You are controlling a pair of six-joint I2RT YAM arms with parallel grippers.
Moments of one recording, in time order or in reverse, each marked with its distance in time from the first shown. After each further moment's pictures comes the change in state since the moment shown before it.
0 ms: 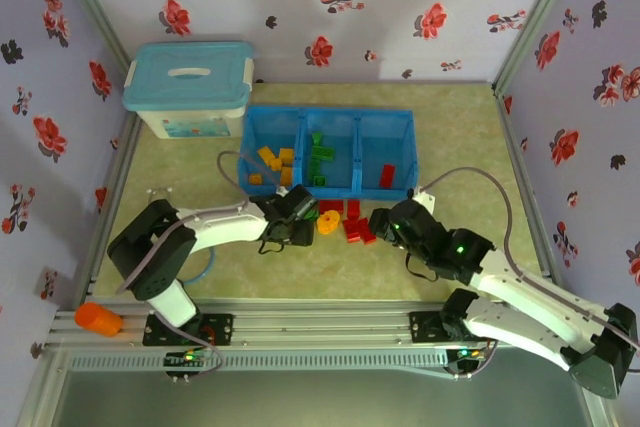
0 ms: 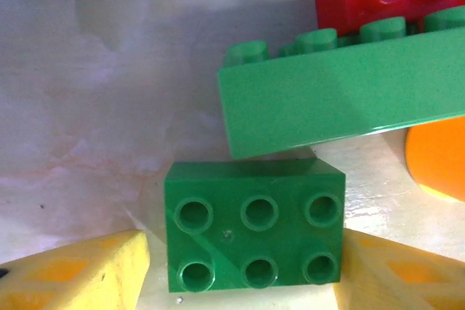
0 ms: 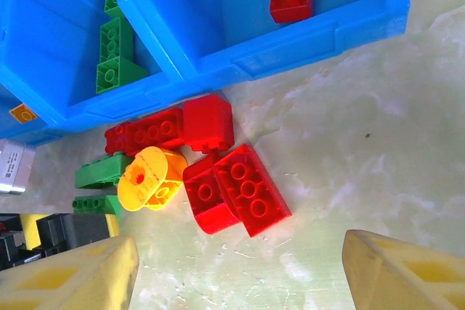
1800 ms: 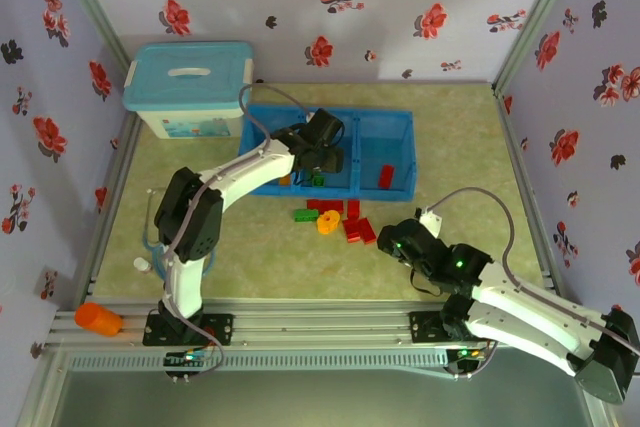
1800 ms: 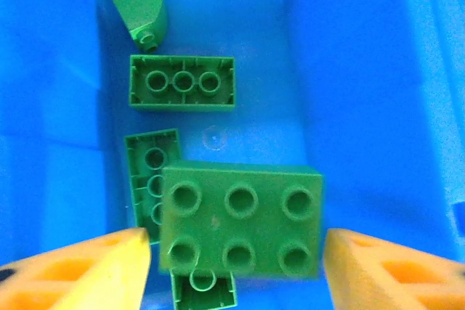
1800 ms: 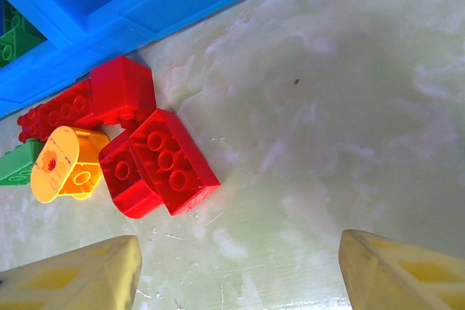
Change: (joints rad) left arm 0.140 0.320 0.736 -0.154 -0.015 0.216; right arm 0.026 -0.087 -0.174 -0.011 0.024 0.130
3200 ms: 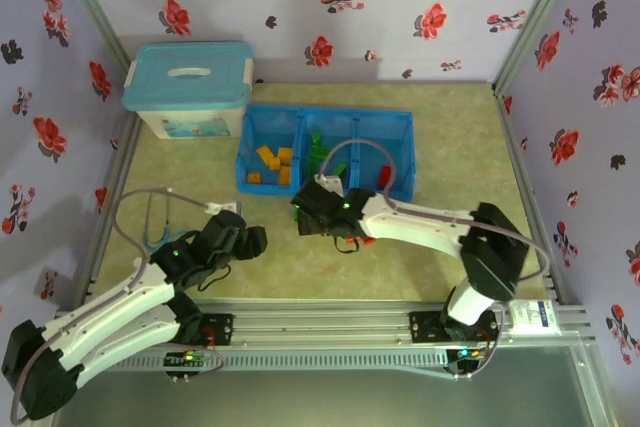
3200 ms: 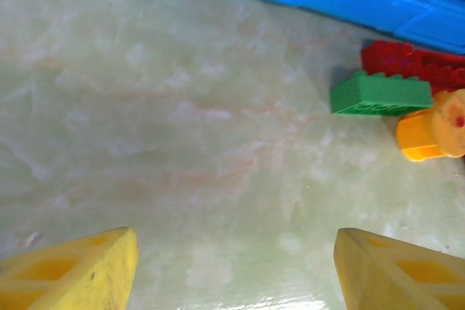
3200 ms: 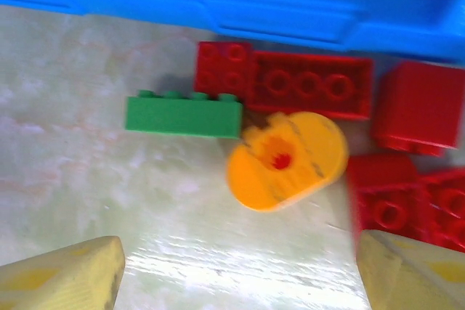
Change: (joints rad) left arm -0.046 -1.234 -1.176 0.053 -0.080 -0.294; right arm 0.157 0.941 0.725 0.006 -0.075 -0.293
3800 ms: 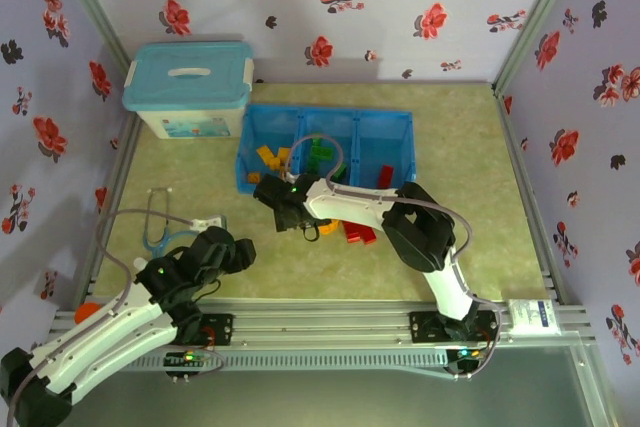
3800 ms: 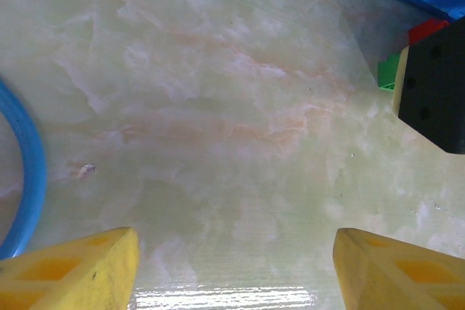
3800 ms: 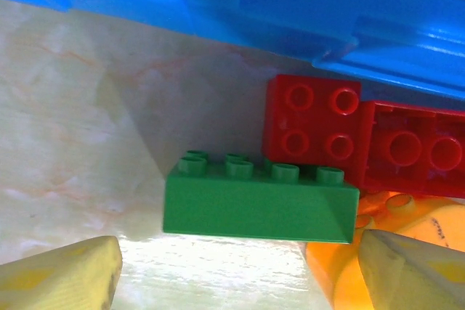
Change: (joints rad) left arm 0.000 -0.187 -0.080 -0.132 -0.004 -0.094; right arm 0.001 0.409 0.386 -0.203 0.025 -0.012
